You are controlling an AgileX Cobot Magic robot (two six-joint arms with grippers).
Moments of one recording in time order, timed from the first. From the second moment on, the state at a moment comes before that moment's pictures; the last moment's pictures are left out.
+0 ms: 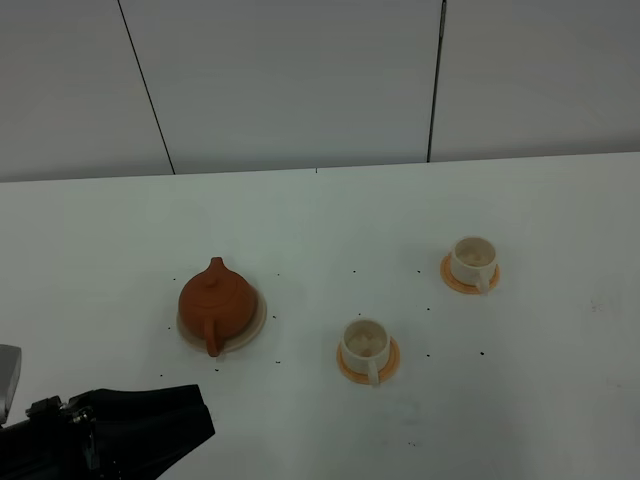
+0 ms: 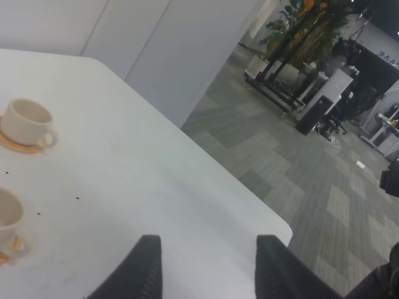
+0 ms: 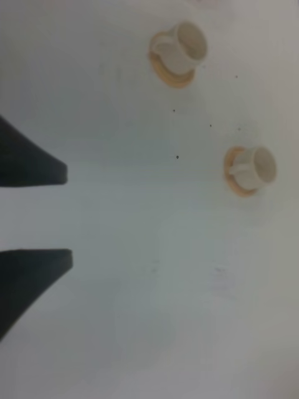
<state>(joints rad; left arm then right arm) 0.13 1.21 -0.18 -1.72 1.18 1.93 -0.03 -0.01 -0.49 0.25 1.08 -0.12</state>
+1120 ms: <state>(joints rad) 0.11 1.21 -0.68 -1.36 0.91 1.14 -0.03 -0.01 -0.49 0.26 1.08 -0.13</state>
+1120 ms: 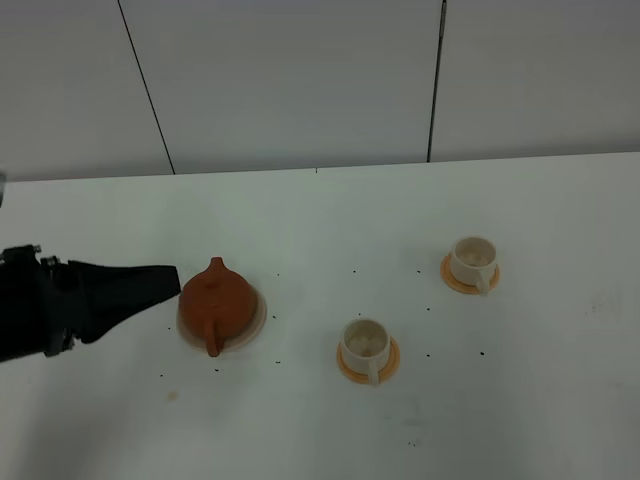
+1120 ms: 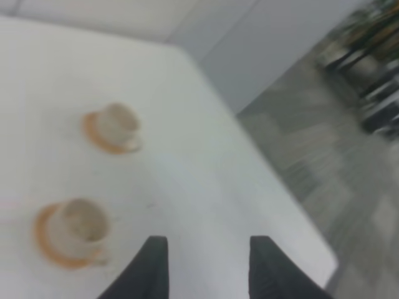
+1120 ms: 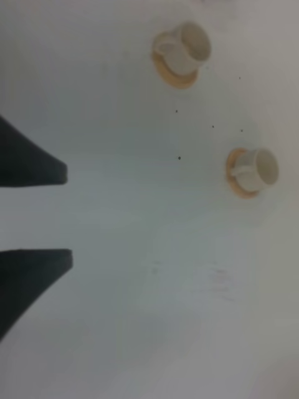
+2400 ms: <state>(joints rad) -0.35 1.90 -1.47 -0.11 1.15 -0.14 -0.03 -0.01 -0.49 0.26 1.08 -0.13</state>
